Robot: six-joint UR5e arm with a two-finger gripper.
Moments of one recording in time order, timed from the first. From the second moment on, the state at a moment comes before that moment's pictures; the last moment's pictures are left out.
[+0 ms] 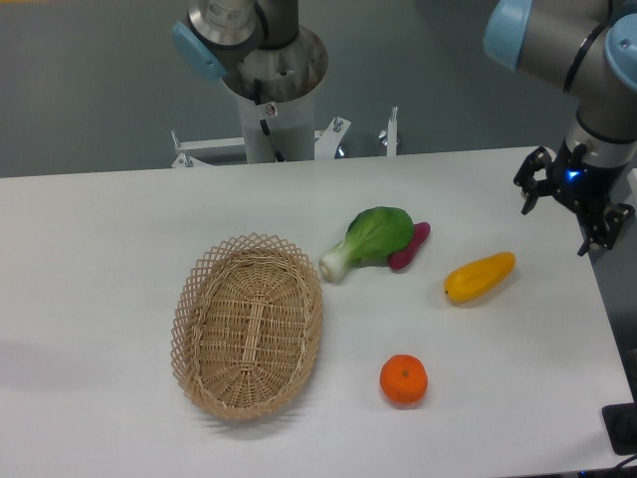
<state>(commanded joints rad) 2.84 -1.97 -1.33 -1.31 1.49 1.73</state>
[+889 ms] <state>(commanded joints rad) 2.86 -1.98 -1.58 -1.03 1.49 1.71</state>
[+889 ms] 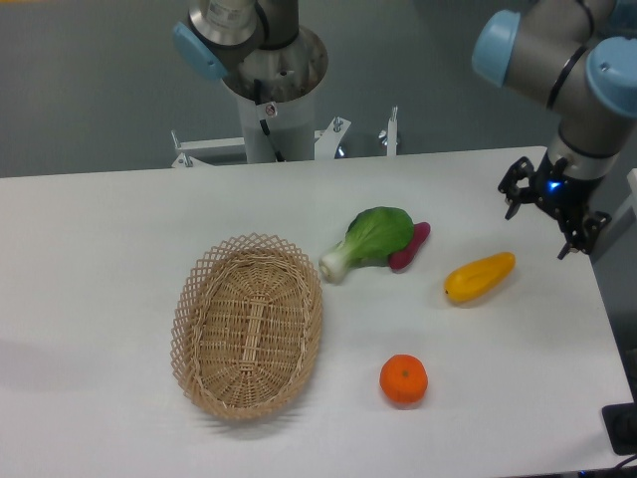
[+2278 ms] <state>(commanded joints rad) 2.83 -2.06 -1.75 -0.83 1.57 1.81</state>
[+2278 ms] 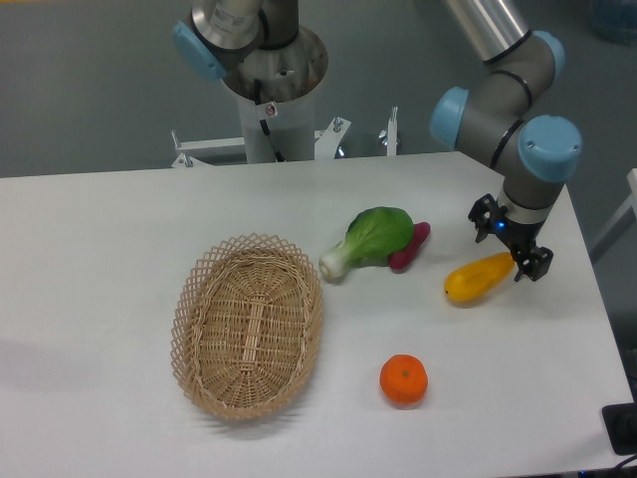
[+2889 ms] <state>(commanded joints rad) 2.81 -2.06 -1.78 -0.77 1.57 1.75</state>
